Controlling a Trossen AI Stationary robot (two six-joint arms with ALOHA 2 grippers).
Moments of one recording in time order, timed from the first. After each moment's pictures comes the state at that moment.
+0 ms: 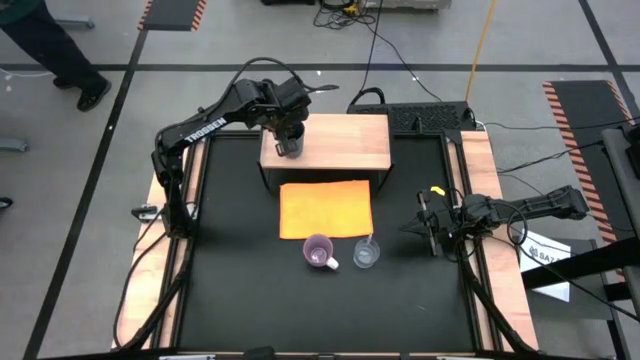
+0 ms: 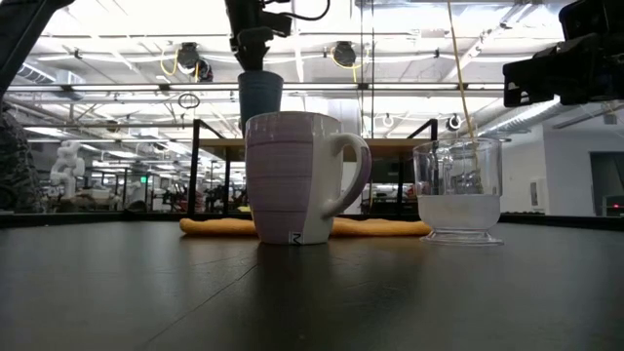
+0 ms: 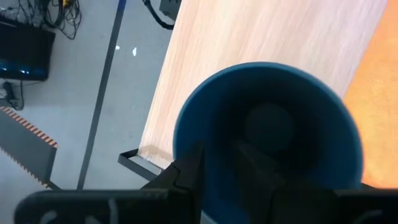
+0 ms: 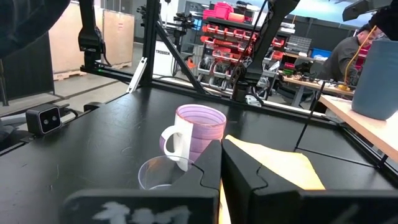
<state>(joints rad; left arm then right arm) 0.45 1.87 2.14 -1.43 -0.31 0.23 0.14 0.20 0.01 0.18 -0.06 -0.17</state>
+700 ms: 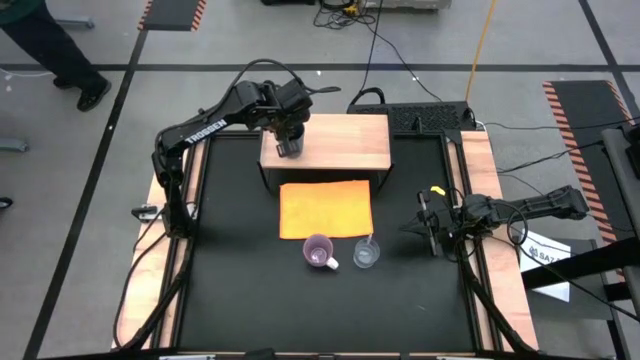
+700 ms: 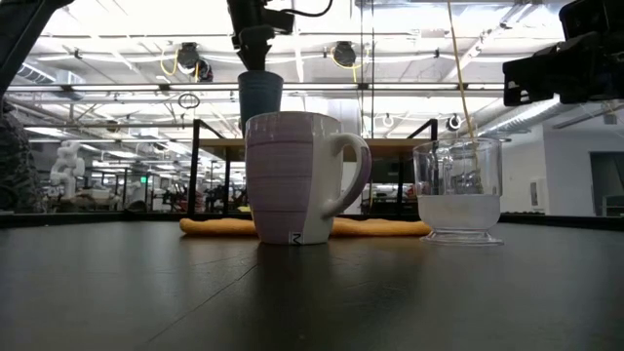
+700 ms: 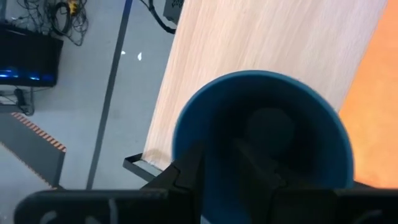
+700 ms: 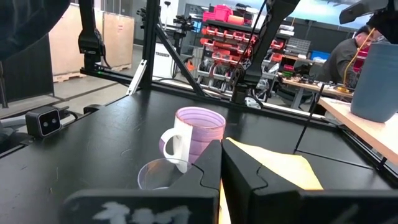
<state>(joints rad) 0.44 1.87 2.14 -1.41 -0.34 0.25 0.14 0.20 0.01 0.19 -0.06 -0.17</state>
